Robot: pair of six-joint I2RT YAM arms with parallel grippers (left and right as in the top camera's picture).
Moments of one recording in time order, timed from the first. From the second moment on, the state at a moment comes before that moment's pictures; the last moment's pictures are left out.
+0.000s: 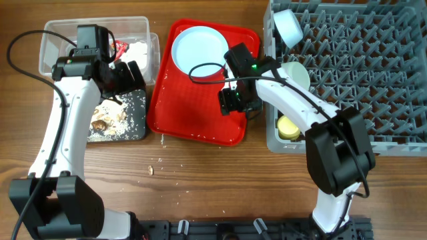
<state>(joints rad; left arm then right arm) 0.03 1.63 1.40 -0.99 -0.02 -0.37 0.50 2.00 1.47 -0.89 -0.18 0.25</state>
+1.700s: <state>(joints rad) 0.03 1.63 1.40 -0.99 -0.02 -0.37 0.42 2.32 1.77 -0.57 -0.11 0.73</state>
